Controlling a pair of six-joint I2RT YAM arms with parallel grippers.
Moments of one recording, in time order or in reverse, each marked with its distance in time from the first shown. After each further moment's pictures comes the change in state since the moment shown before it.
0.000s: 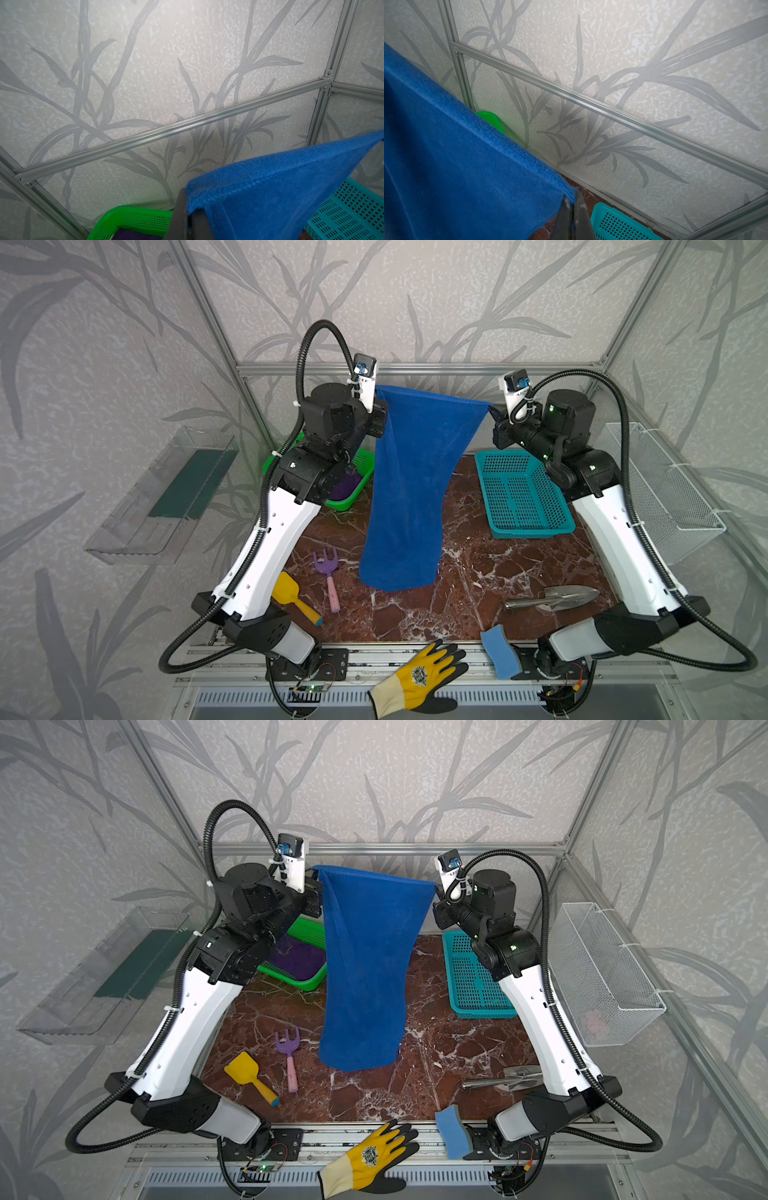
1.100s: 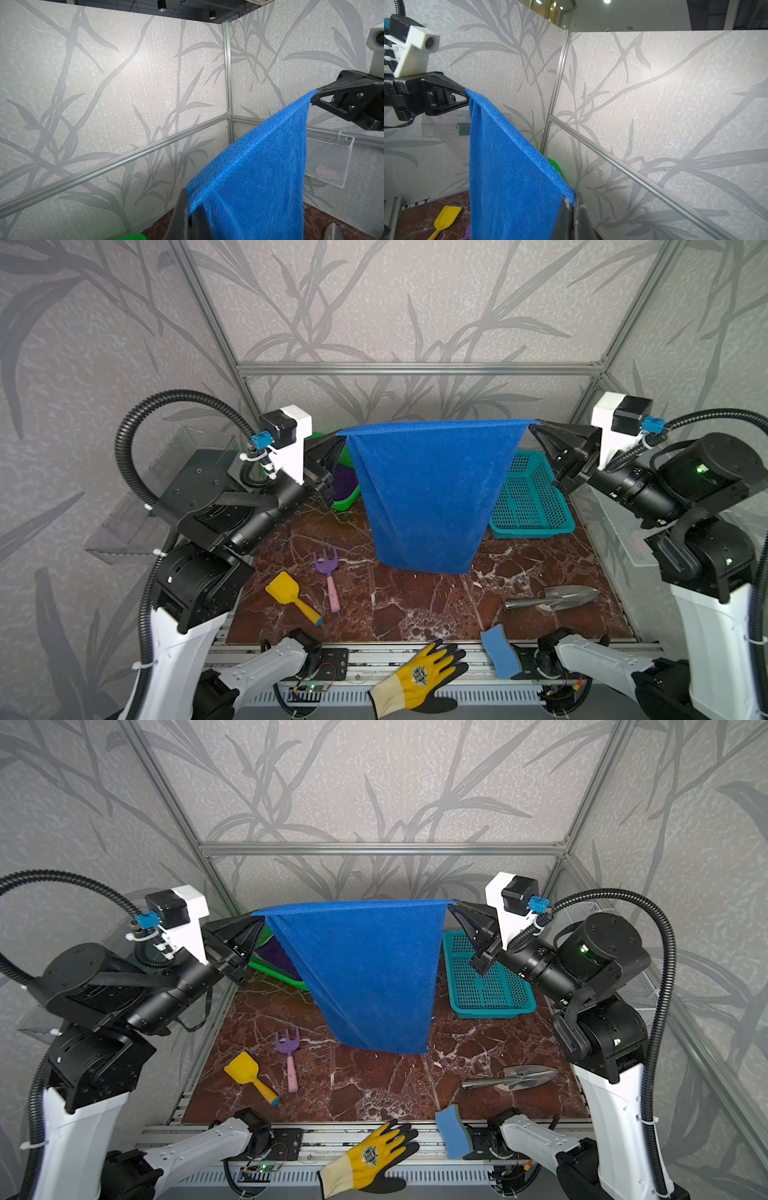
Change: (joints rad) left arm -0.014 -0.552 -0.315 -0.026 0.382 -0.065; right arm 0.013 -0.399 -0.032 -0.032 -0.437 0.030
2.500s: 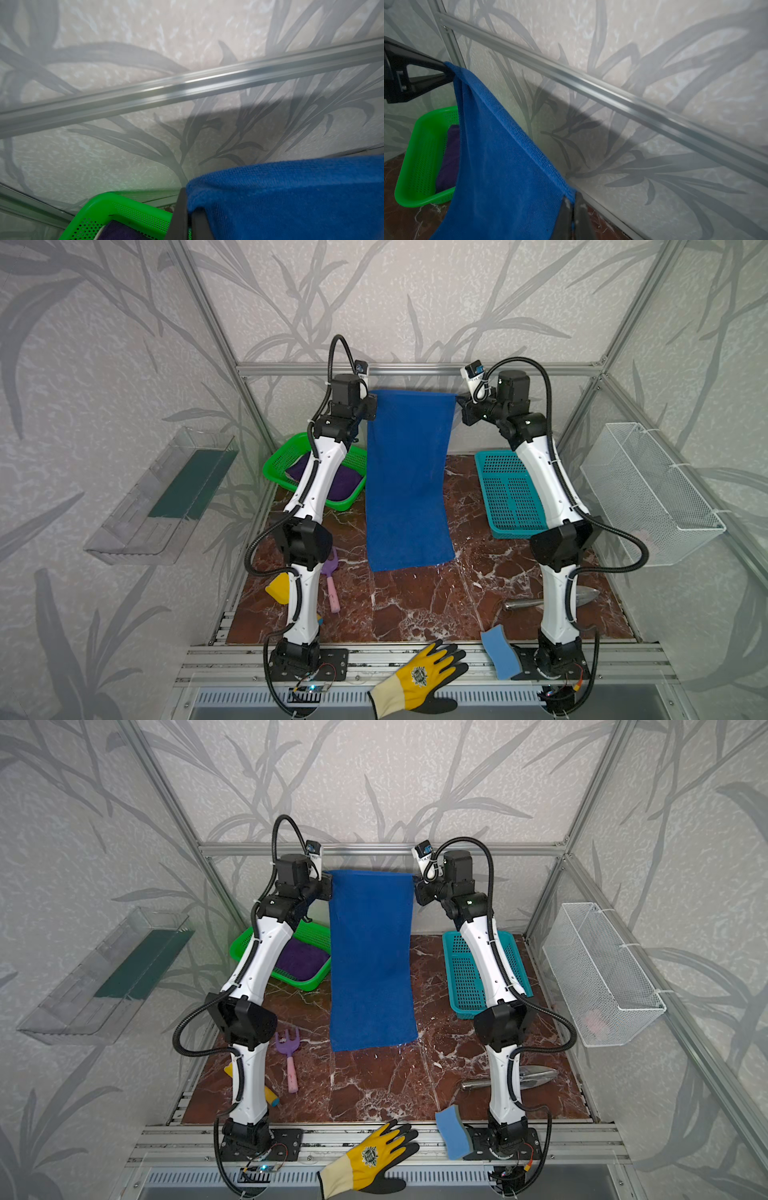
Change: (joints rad) left arm 0.303 1.239 0.730 0.009 -0.223 -0.020; right arm -0.111 1.122 0.691 -0.057 0.179 -0.029
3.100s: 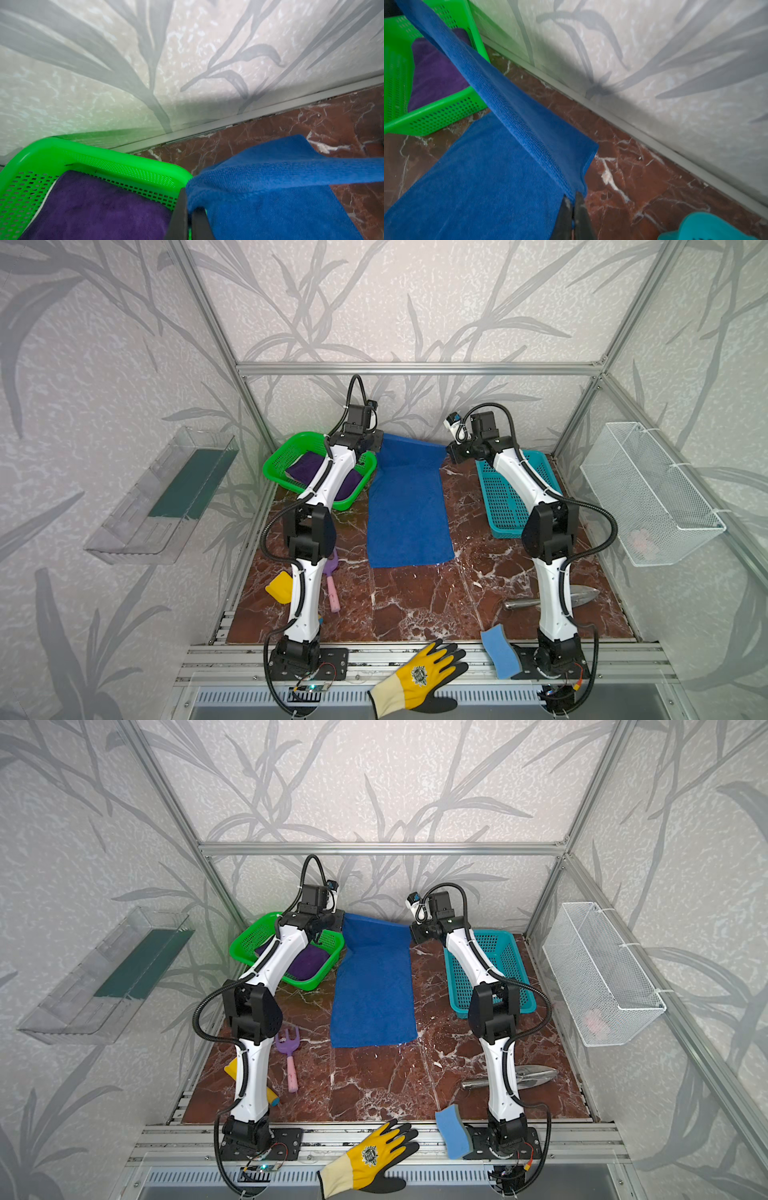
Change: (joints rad) left arm -0.004 0.018 -0.283 -0.021 0.043 0.002; right arm -0.003 0.029 -0.431 0.042 -0.023 -0.003
